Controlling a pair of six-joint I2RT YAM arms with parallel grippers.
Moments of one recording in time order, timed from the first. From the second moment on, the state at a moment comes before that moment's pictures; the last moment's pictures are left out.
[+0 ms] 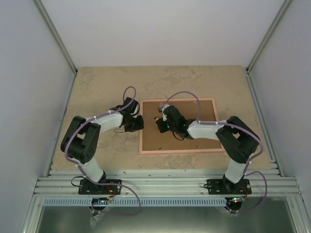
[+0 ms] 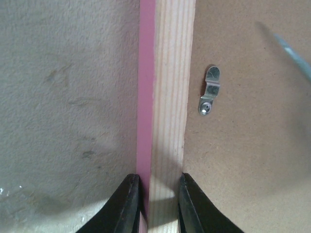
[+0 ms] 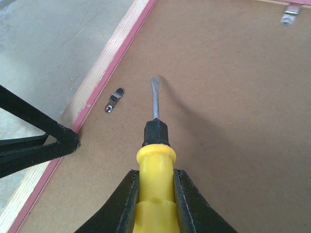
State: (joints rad) left arm -0.42 1.71 0.92 -0.40 0.25 -0.57; right arm 0.81 1.81 0.93 0.16 0.02 0.37
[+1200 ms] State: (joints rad) left arm -0.48 1.44 0.80 -0.47 0.12 -0.91; right arm 0.57 1.49 0.71 0.12 -0.03 0.32
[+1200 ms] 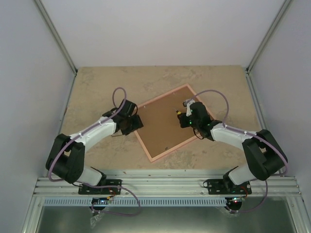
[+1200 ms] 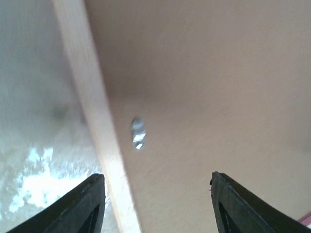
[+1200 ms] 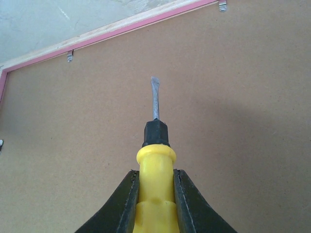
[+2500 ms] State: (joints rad) left arm -0.27 2.01 1.35 -0.49 0.12 -0.09; right arm 0.53 1.38 0.64 0.13 -0.17 0.23
